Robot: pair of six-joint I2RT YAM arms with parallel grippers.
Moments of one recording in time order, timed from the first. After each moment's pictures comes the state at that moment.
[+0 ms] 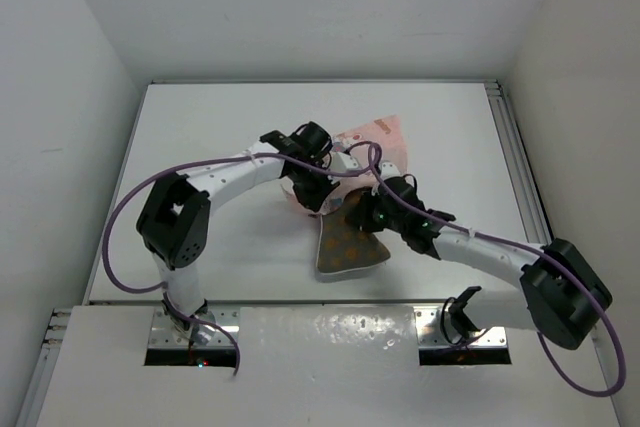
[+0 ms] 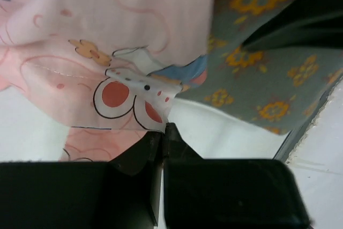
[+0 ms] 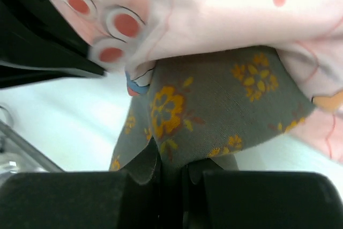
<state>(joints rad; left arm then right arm) -0.67 1.82 1.41 -0.83 0.36 0.48 0.69 1.26 0.52 0.09 -0.02 0.60</state>
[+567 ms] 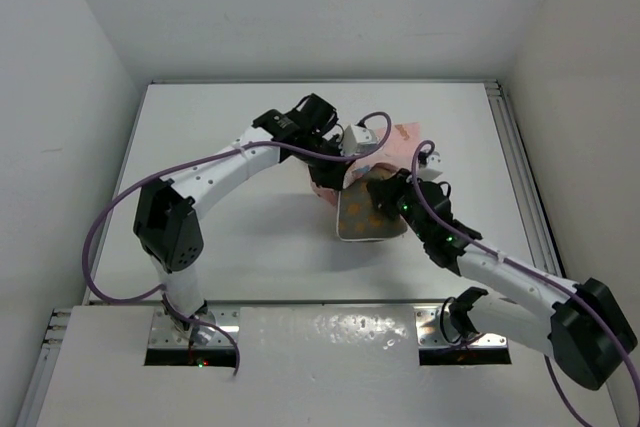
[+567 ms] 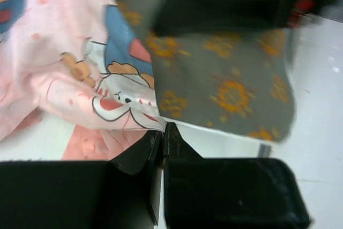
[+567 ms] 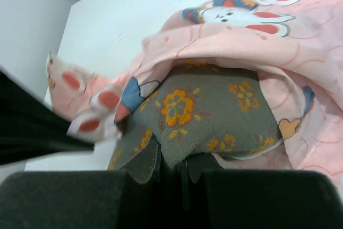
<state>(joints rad) -0.69 1.79 1.65 -0.88 0.51 0.50 0.61 1.03 0.40 0.35 0.23 0.72</state>
